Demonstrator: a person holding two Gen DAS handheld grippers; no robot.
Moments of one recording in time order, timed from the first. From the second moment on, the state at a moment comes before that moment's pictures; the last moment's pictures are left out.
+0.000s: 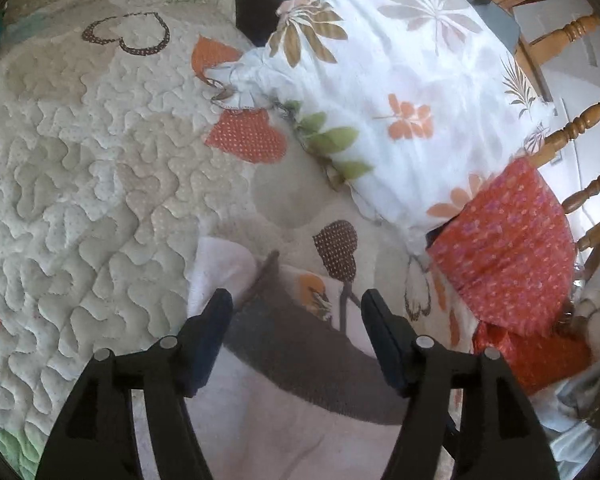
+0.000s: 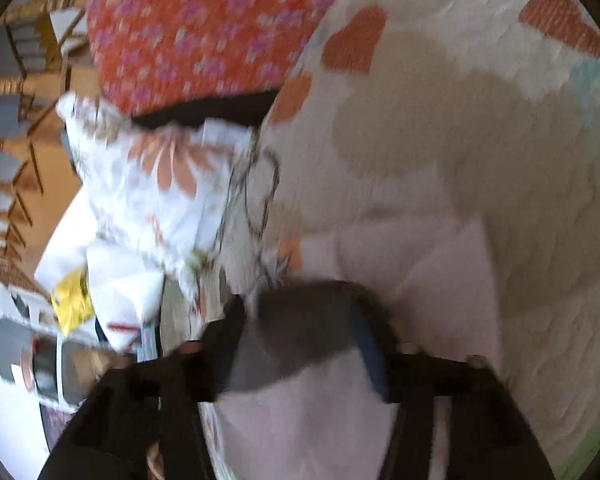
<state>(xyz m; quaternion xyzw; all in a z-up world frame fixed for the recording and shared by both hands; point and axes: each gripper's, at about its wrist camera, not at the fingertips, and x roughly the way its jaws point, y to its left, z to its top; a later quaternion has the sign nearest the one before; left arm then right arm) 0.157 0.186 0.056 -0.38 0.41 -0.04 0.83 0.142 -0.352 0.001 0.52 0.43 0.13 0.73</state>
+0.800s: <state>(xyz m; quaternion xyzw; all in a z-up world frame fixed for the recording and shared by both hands) 0.050 0.205 0.014 -0.22 0.52 -0.05 0.83 0.044 -0.359 -0.005 0.37 0.50 0.12 0.77</state>
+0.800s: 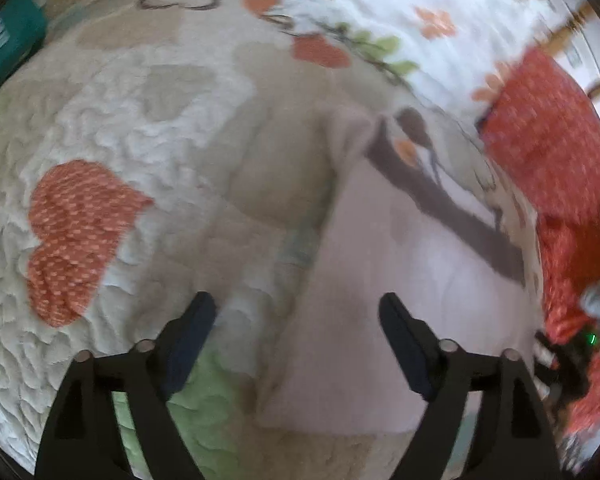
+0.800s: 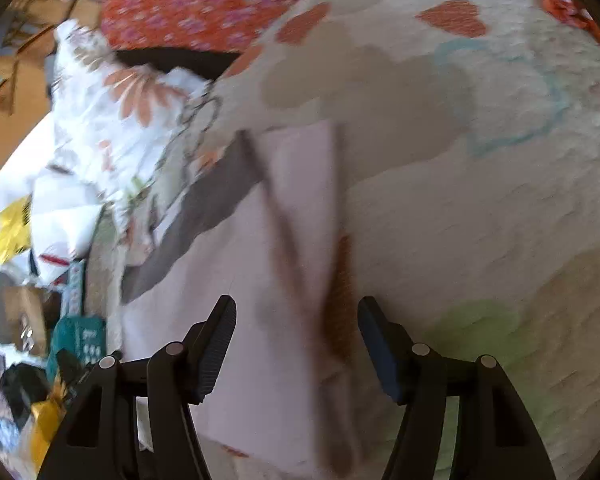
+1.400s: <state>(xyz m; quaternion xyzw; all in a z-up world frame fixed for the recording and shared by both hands) 0.018 0.189 0.037 -0.20 0.55 -0.01 0.81 0.019 -0.344 0.005 0.35 0.54 0.10 0.76</state>
